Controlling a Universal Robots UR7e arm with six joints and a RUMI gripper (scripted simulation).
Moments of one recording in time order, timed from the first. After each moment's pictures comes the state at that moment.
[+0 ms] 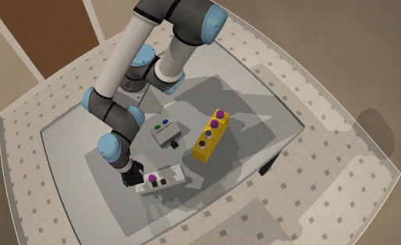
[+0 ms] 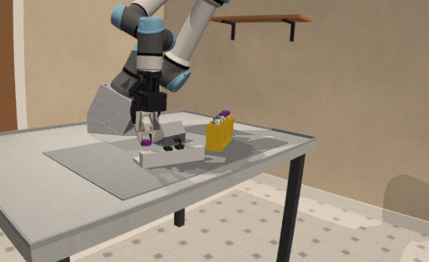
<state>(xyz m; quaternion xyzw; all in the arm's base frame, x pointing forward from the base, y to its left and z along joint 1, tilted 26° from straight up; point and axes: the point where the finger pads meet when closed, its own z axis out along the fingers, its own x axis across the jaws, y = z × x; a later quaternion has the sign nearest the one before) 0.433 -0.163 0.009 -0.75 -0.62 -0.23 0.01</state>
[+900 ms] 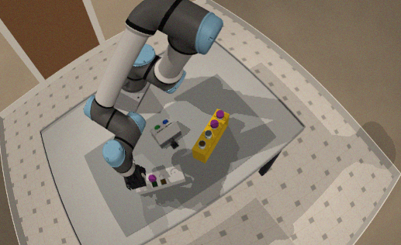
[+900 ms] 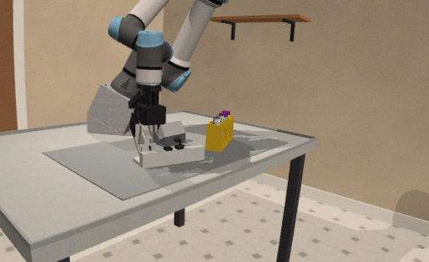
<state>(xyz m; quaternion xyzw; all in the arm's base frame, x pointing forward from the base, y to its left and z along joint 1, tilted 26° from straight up) 0.447 -0.154 -0.026 -0.75 -0.62 -0.23 0.00</state>
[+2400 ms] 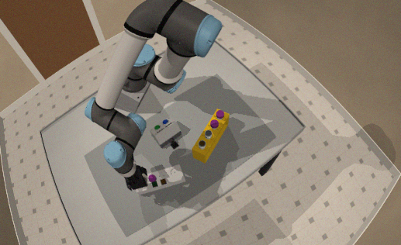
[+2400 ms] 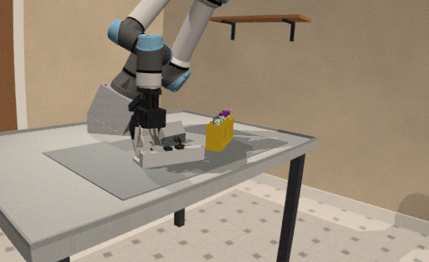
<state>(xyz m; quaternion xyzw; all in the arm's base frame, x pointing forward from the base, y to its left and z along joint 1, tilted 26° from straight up) 0.450 -0.150 -0.035 -0.75 -0.62 -0.23 0.00</state>
